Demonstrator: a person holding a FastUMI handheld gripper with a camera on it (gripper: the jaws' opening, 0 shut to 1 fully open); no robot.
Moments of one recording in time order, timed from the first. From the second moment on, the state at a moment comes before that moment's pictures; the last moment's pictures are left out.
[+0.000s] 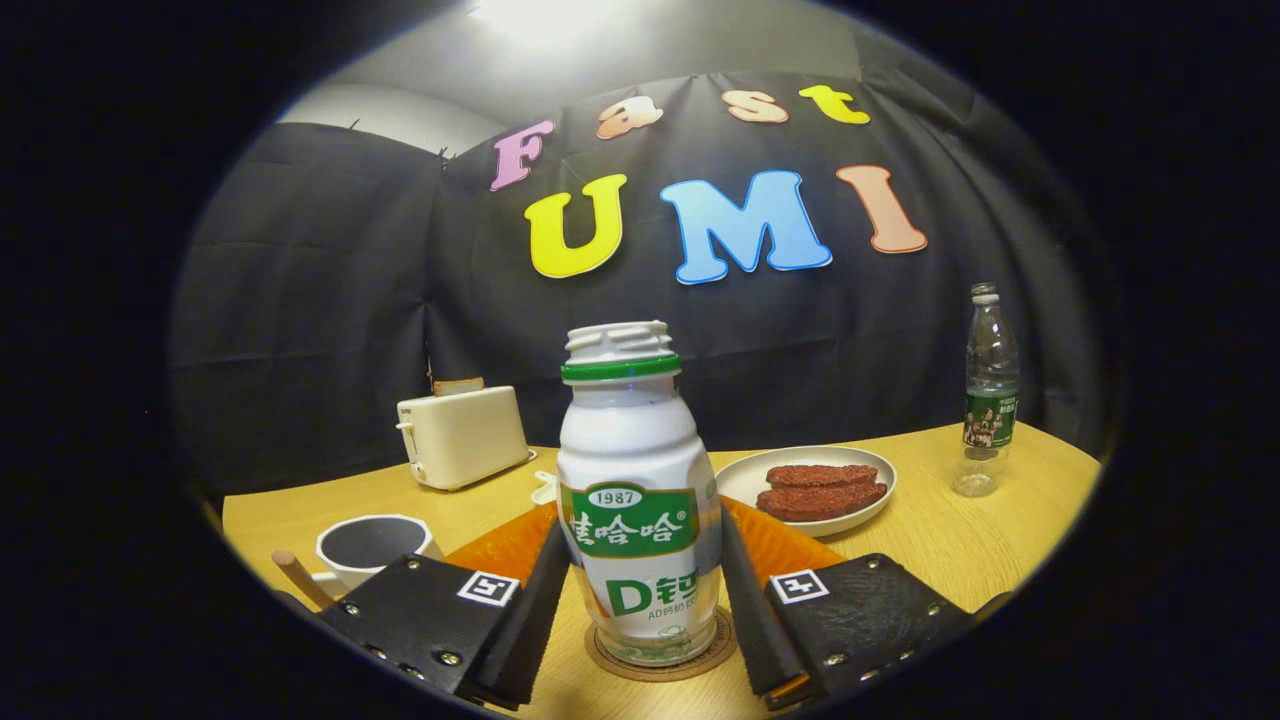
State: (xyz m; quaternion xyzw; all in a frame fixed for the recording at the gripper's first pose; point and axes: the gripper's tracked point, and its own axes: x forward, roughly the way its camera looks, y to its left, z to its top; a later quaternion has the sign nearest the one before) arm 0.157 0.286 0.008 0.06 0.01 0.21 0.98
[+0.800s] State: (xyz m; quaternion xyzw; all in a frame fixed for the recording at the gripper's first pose) arm 0.097 0.249 0.123 0.02 -0.15 0.15 0.98
